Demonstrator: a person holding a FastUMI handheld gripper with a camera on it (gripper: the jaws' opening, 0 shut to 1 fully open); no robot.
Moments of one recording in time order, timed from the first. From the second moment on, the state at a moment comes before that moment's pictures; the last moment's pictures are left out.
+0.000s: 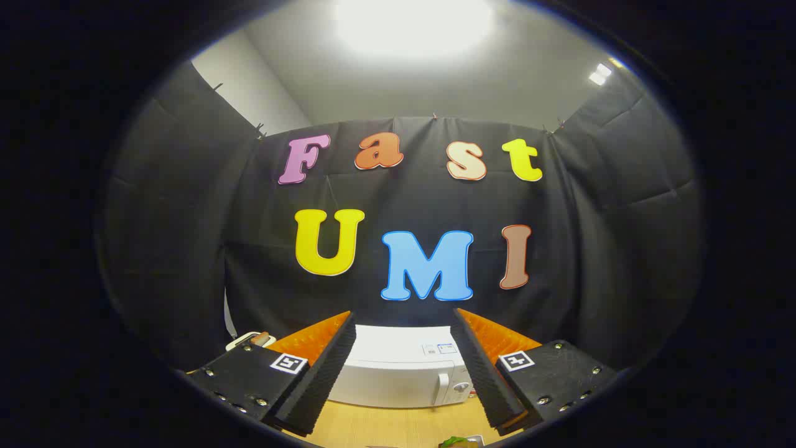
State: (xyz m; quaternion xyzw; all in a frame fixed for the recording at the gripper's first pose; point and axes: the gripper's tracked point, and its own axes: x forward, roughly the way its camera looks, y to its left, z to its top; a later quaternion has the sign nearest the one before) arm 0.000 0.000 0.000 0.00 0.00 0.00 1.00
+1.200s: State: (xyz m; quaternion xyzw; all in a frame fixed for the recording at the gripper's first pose) arm -0.007 0.001 0.005 -0.02 -0.03 0.02 1.00
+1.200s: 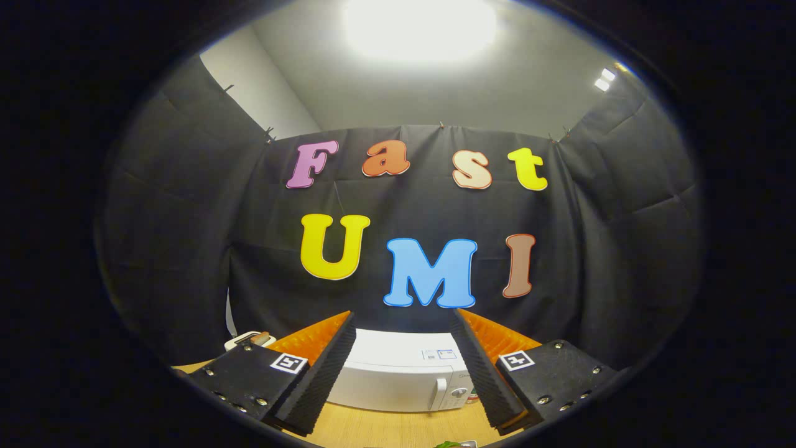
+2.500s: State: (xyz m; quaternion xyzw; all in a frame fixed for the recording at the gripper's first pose) arm 0.096 -0.071 -0.207 0.00 0.10 -0.04 0.99
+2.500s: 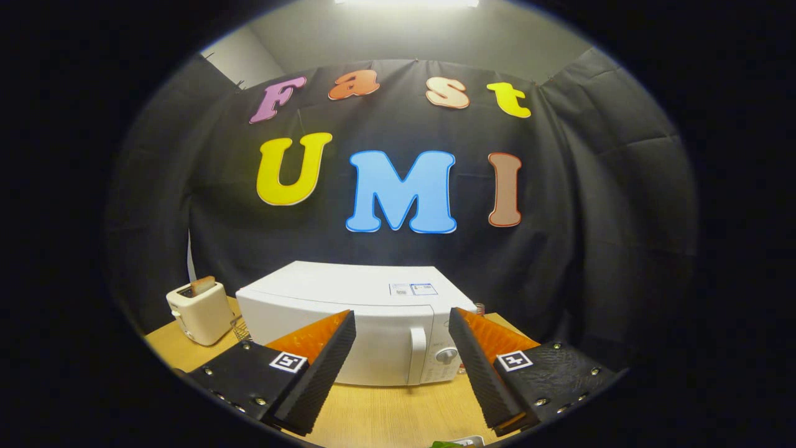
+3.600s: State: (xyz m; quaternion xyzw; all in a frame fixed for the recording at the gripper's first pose) arm 0.188 -0.102 -0.342 0.02 0.21 -0.02 0.98
